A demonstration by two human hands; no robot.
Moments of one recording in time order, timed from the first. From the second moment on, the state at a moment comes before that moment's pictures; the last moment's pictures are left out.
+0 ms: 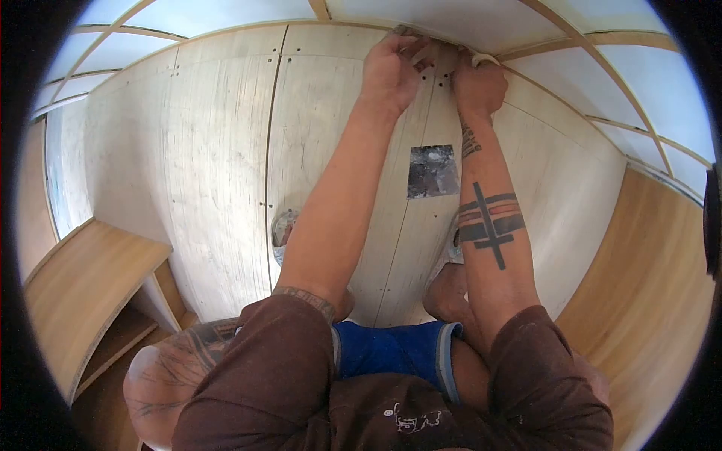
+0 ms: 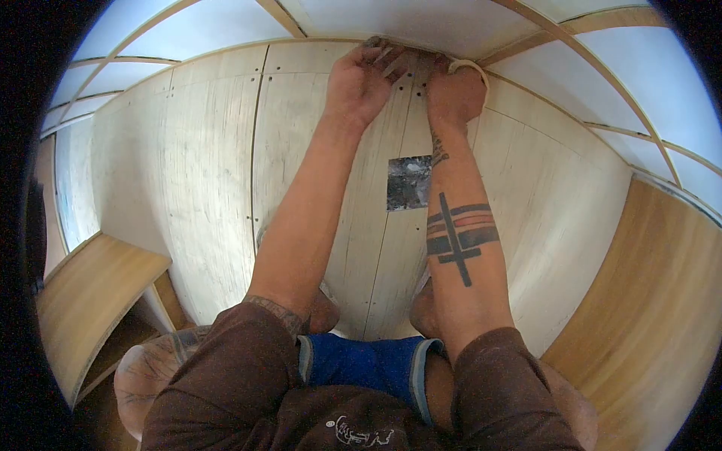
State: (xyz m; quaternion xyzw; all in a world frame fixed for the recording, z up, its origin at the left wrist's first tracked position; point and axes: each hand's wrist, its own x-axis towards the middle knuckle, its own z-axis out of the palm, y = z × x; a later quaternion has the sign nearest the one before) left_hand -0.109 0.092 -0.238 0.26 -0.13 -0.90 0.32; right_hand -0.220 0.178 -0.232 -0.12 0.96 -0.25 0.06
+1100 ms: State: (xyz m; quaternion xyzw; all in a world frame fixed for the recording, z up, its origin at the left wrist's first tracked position) left_hand -0.091 0.071 -0.235 0.33 -0.17 -0.85 0.39; right_hand -0.249 0.188 -0.228 -0.16 0.94 -0.22 0.18
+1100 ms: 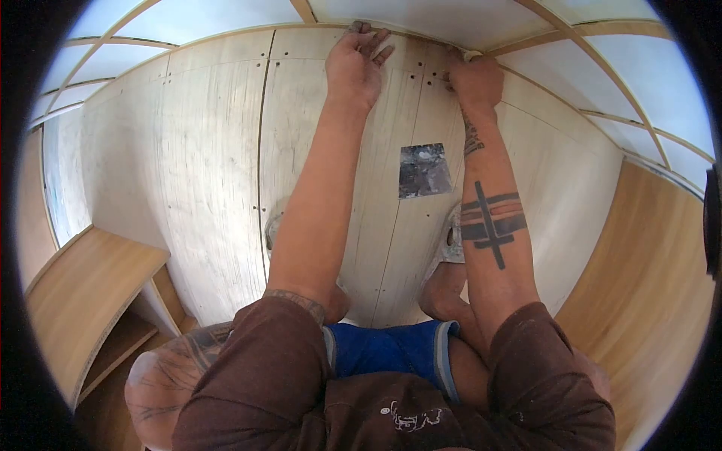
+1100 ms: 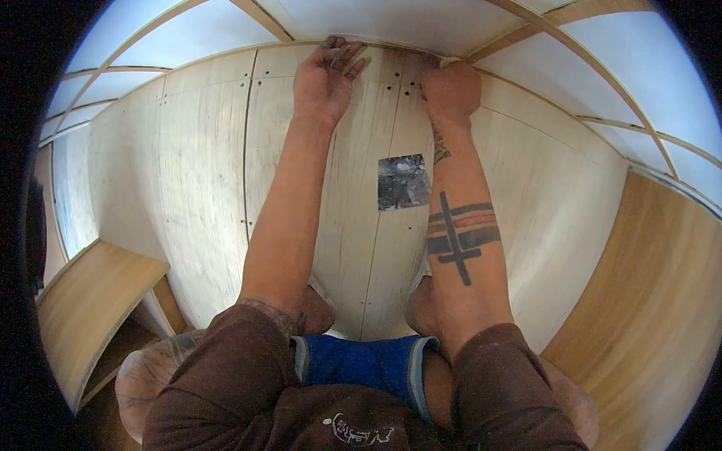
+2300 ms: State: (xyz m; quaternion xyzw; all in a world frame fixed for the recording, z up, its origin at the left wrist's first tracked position) left_hand -0.089 0.068 -0.234 0.31 -0.18 -0.86 0.36; right_hand -0.267 0.179 -0.205 -0.25 0.93 -0.16 0.20
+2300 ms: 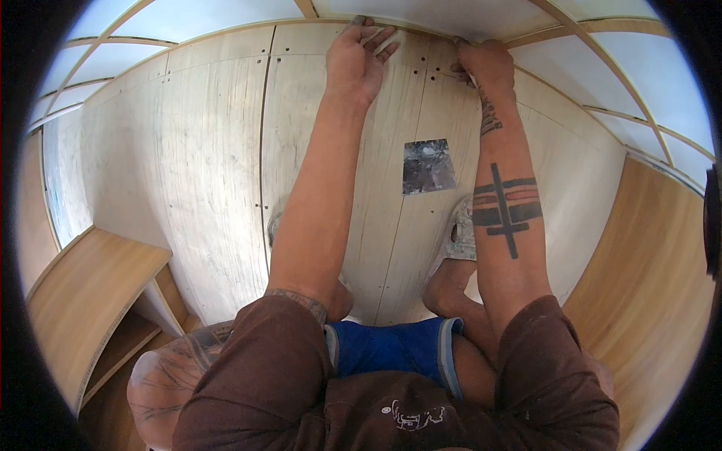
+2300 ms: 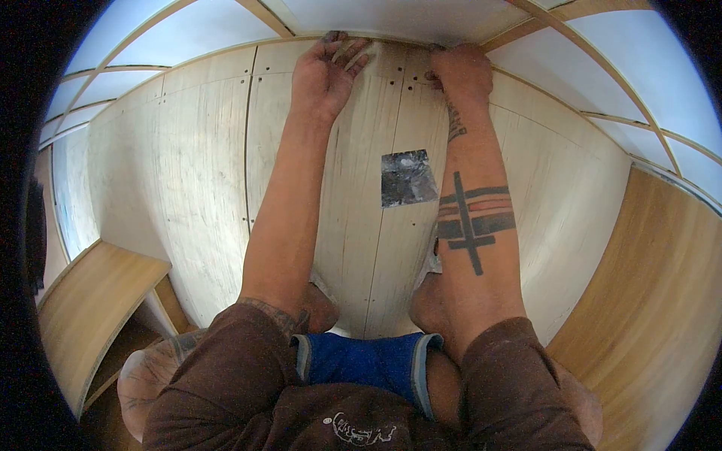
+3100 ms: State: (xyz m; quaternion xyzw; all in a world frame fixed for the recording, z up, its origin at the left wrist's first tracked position) left_hand -0.085 0.055 -0.228 0.34 -0.21 -0.86 0.33; right_hand -0.249 0.194 -0.201 -0.23 0.95 -0.14 0.14
